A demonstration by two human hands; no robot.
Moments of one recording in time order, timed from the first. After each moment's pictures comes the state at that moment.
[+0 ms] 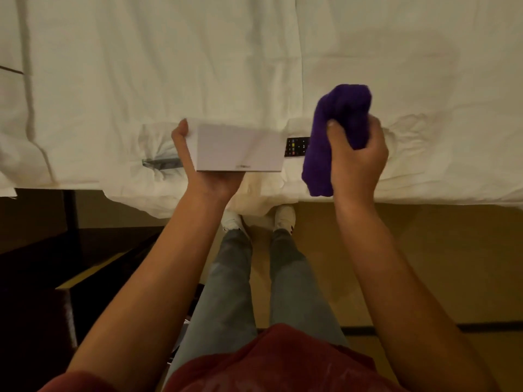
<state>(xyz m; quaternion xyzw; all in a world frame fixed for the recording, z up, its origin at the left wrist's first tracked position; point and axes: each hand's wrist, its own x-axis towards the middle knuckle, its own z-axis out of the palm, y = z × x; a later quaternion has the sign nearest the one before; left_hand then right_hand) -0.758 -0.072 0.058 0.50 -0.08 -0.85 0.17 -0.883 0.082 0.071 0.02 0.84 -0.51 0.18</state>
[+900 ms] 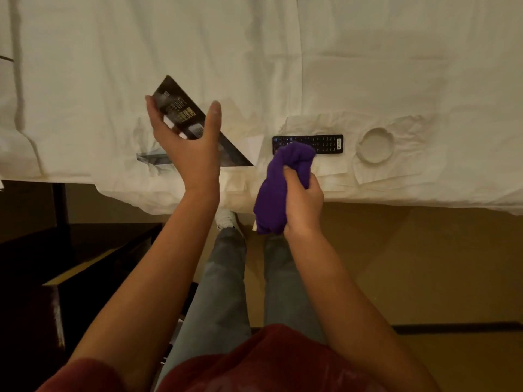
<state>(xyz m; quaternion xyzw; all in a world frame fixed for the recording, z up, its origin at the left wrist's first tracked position) -0.751 -0.077 0.027 0.58 -0.50 -0.56 0.31 -0.802 0.076 0.037 0.27 0.69 -0.54 0.39</state>
